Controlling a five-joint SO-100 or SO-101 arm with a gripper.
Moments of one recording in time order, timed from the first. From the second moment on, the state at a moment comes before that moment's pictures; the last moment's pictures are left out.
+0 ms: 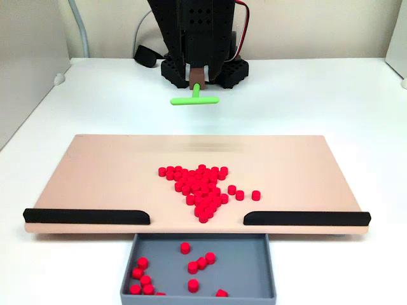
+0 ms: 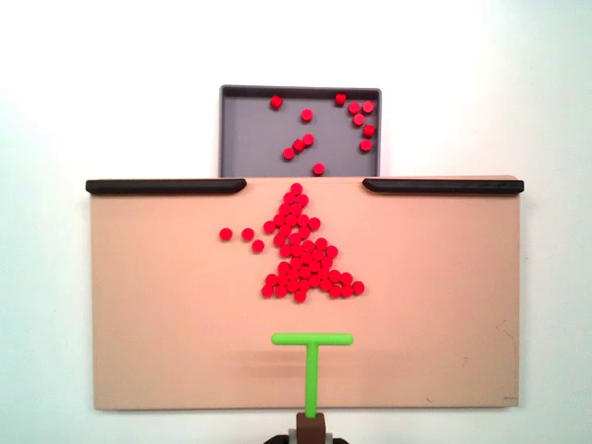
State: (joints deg) arm 3.0 112.7 111.1 83.1 -88.5
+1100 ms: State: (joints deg) arm 3.1 111.7 111.1 83.0 -88.9
